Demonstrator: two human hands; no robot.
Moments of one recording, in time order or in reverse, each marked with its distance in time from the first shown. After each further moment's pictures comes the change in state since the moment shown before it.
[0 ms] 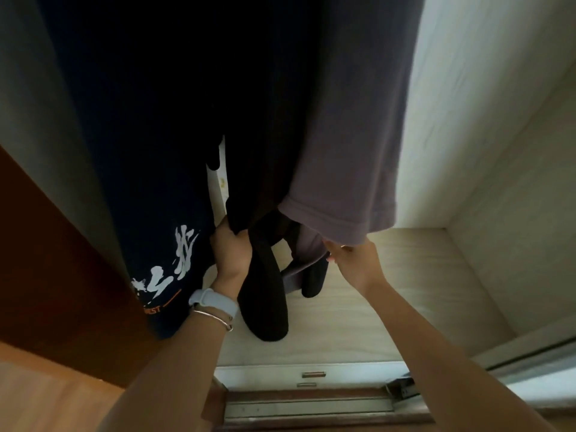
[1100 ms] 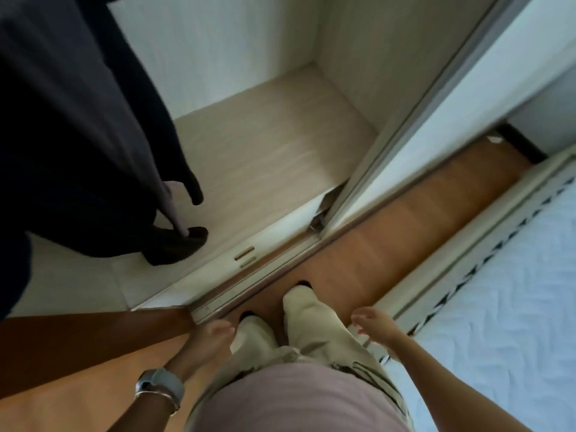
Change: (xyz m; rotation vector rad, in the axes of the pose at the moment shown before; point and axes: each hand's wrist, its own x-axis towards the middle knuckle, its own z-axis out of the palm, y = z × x) left_hand -0.184 -0.227 -0.021 0.689 -1.186 -0.551; right_hand -0.310 0.269 -0.025 0.112 -0.093 1.152
